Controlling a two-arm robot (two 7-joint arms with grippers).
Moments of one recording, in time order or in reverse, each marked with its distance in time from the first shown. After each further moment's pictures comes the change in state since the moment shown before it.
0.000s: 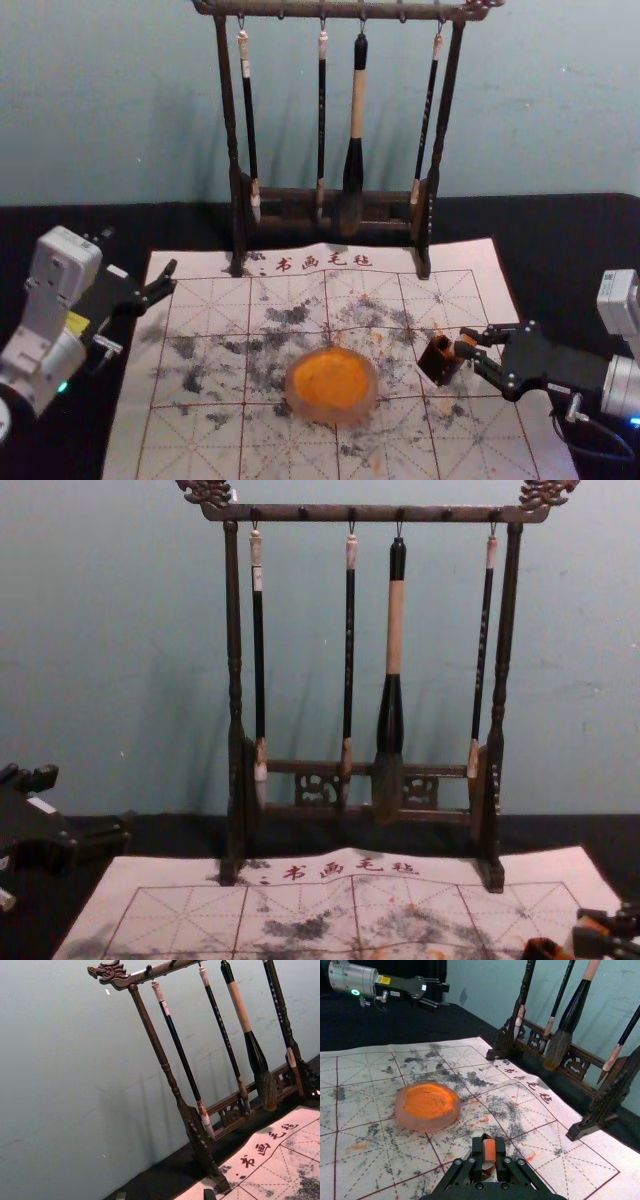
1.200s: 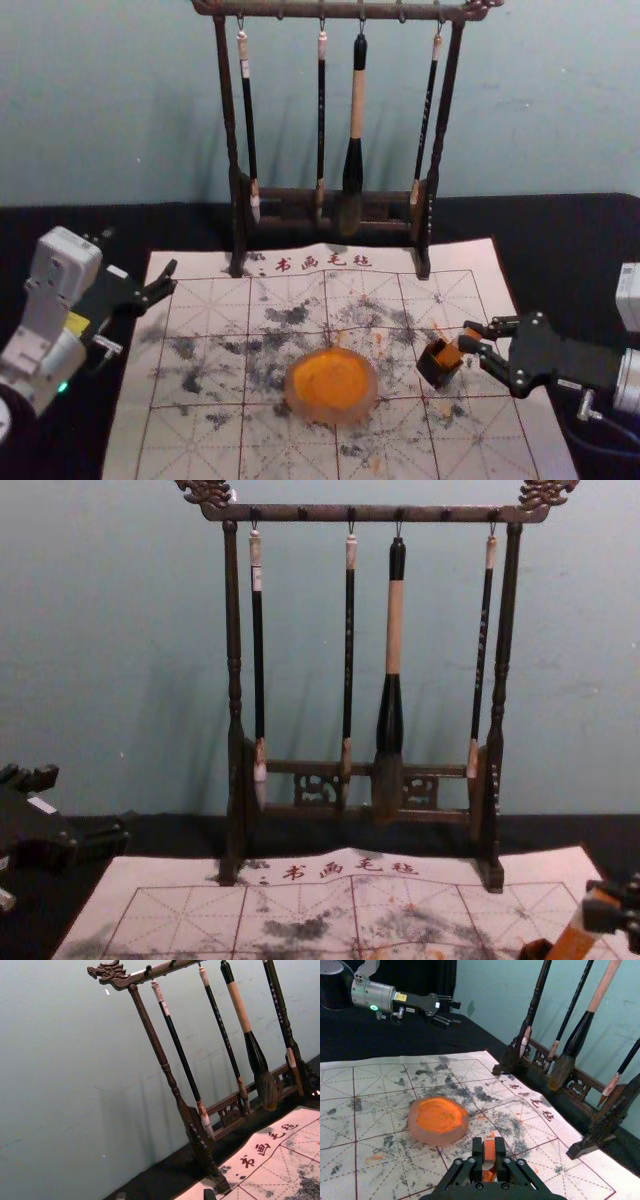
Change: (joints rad) left arm 0.000 0.000 0.000 0.000 0.000 0.000 0.000; right arm -0.052 0.063 0.017 -0.142 0.025 0.021 -0.014
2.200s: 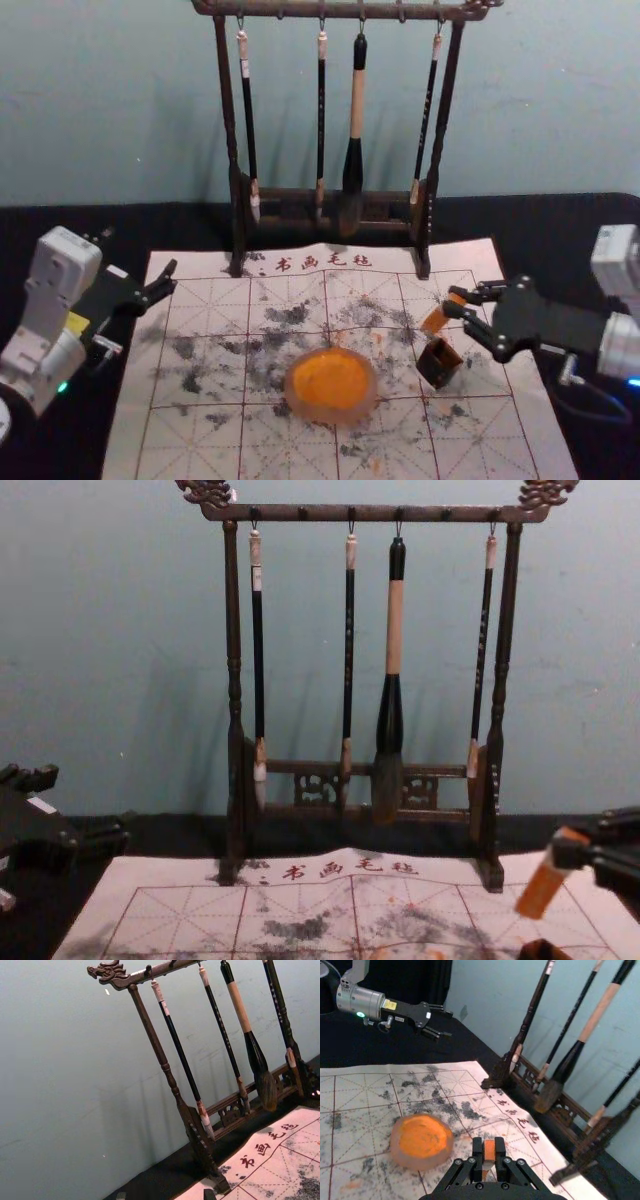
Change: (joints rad) left arm 0.000 0.000 0.000 0.000 0.000 0.000 0.000; right arm 0.037 0.000 -0.003 -0.093 -0.062 0.074 -0.075
